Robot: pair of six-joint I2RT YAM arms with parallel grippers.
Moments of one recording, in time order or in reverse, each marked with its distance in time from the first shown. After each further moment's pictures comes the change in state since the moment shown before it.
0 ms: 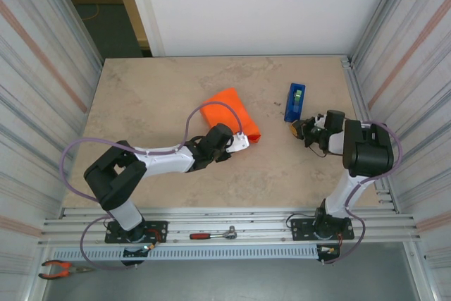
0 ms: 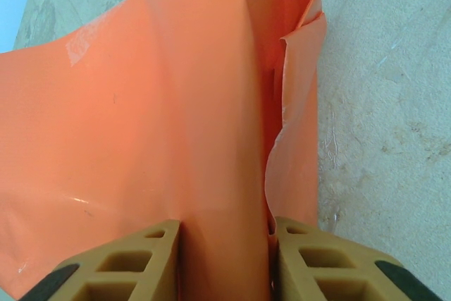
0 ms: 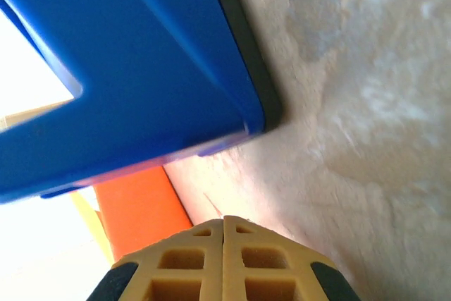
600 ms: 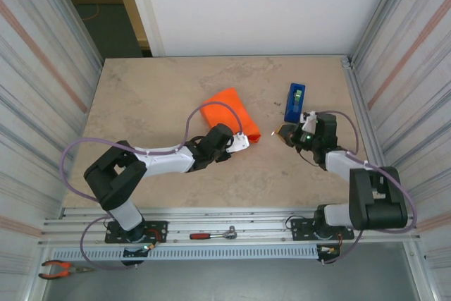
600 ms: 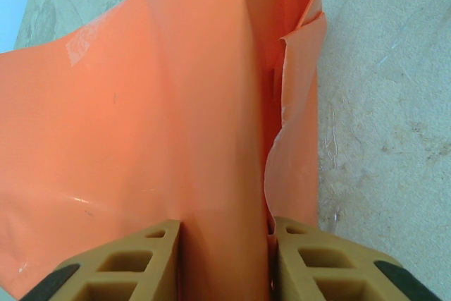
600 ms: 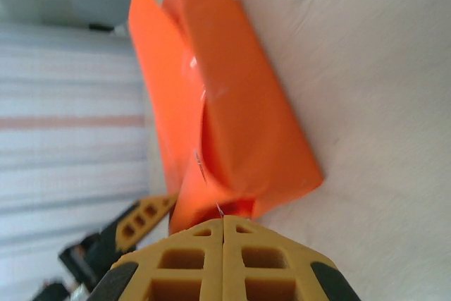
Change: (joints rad) left arm -0.002 0.000 0.000 0.000 -0.003 0.000; right arm 0.242 -0.507 -0.177 -0.162 0.020 -0.168
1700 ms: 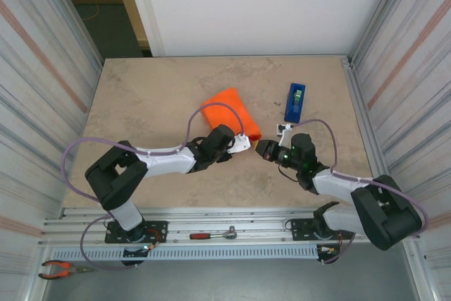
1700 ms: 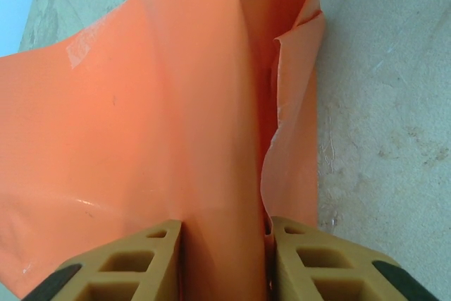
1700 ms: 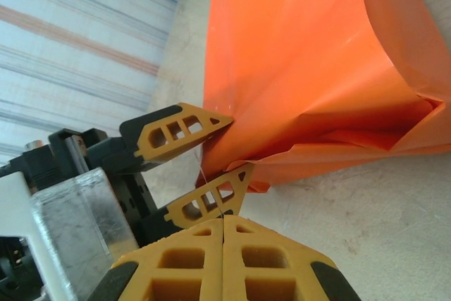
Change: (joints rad) left arm -0.015 0.008 0.003 0.007 -0.019 0.007; right arm 0.381 -0.061 -0.183 0.354 0.299 -0.026
